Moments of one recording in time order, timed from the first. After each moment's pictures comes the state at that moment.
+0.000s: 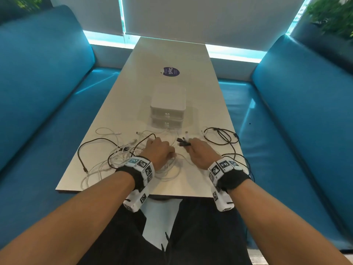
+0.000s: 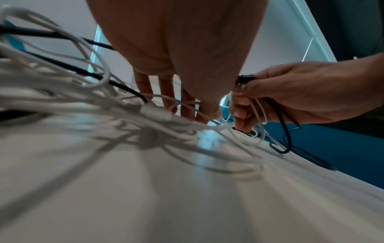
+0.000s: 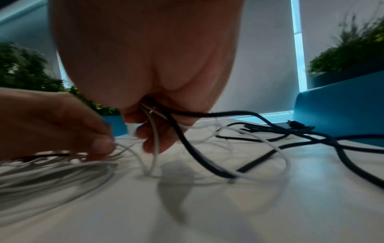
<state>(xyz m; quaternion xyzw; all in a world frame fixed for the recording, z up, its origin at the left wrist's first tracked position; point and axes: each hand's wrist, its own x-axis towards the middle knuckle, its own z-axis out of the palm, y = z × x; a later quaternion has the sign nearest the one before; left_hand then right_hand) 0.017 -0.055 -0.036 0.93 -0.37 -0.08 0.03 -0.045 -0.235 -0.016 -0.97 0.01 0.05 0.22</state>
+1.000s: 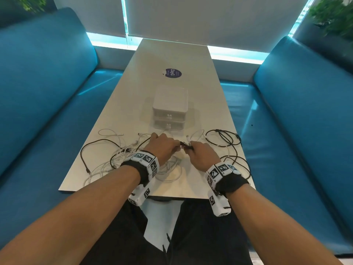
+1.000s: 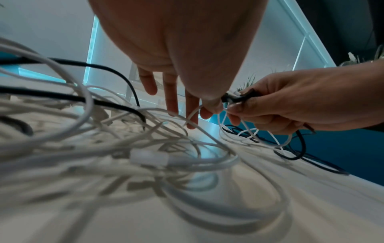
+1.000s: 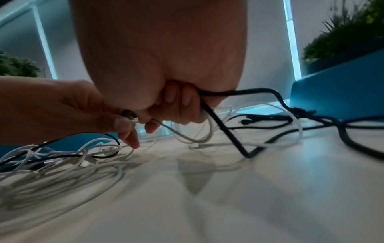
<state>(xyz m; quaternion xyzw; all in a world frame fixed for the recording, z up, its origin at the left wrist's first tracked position) 0.028 -0.066 -0.023 0.92 -0.38 -0.02 0.05 -0.045 -0.228 -0.024 -0.98 0.08 0.03 0.20</state>
